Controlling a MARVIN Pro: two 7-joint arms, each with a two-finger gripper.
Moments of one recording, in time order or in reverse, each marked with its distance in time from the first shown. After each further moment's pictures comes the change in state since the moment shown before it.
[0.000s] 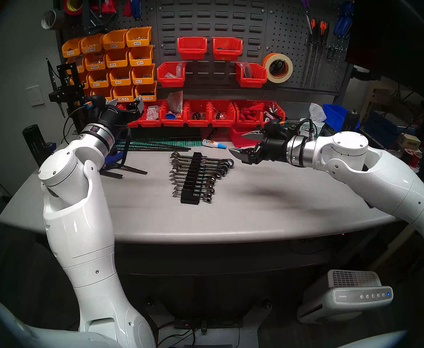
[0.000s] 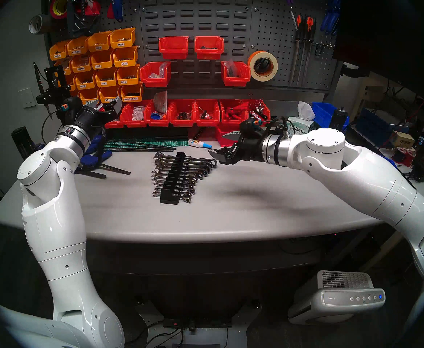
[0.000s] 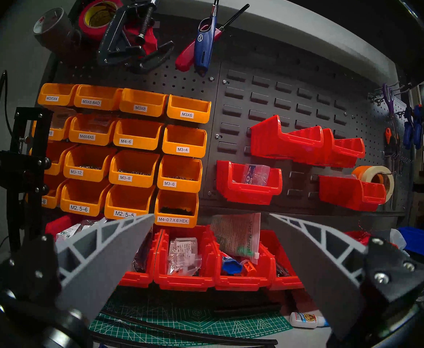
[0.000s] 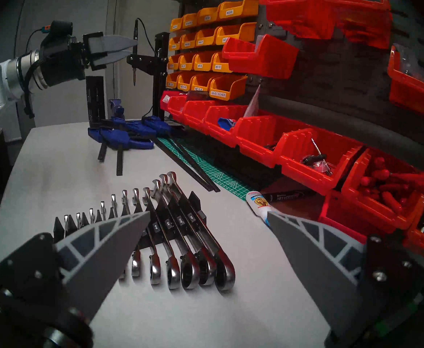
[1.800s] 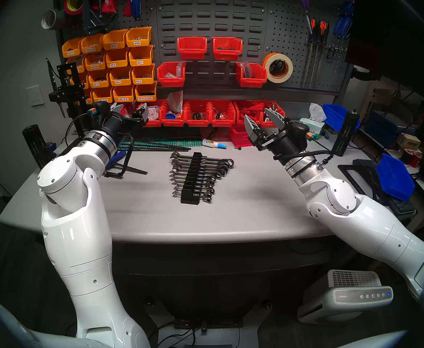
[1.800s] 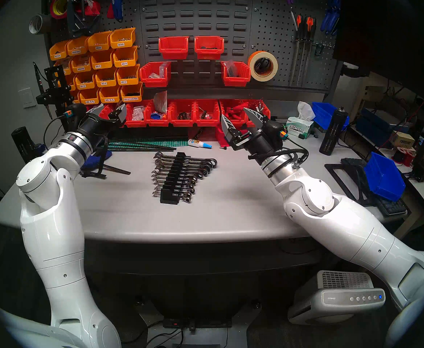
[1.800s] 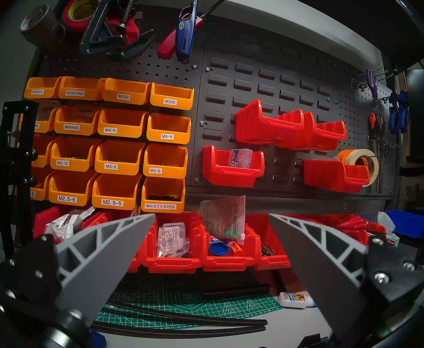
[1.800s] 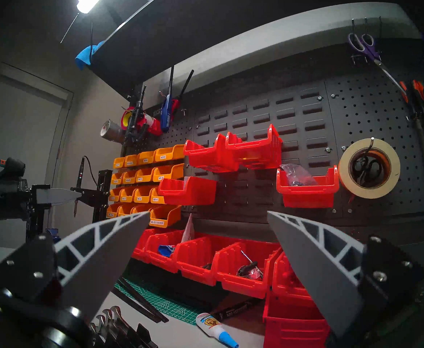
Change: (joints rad) left arm 0.054 0.022 0.007 -0.032 0.000 0.004 -0.047; right arm -0.438 -0.140 0.245 -0.021 -0.128 -0.682 -0.314
